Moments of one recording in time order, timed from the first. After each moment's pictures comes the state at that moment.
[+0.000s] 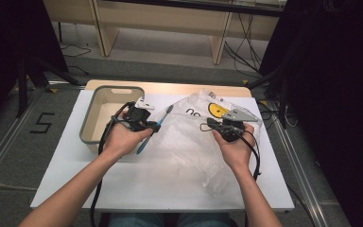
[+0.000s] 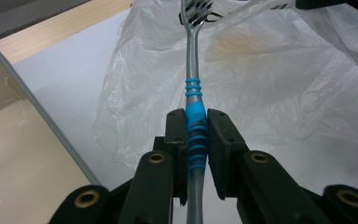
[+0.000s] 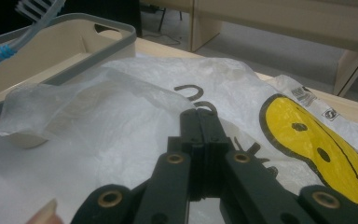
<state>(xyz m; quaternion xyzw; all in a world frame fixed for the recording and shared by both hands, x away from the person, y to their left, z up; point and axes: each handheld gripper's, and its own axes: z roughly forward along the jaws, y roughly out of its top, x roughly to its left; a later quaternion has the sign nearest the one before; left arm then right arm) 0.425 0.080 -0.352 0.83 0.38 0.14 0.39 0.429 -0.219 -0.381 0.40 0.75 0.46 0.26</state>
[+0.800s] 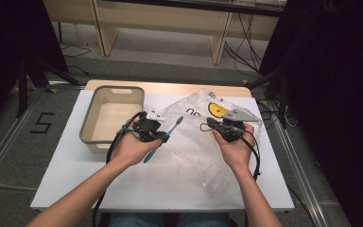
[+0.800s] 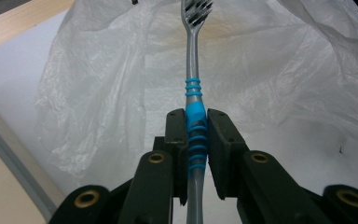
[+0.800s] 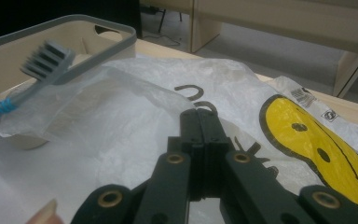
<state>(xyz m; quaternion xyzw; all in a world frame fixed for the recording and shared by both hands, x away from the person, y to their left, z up) 0.410 0.055 -0.368 0.84 0.36 0.12 0.38 0.428 -0.219 -0.381 0.40 0.75 0.46 0.26</state>
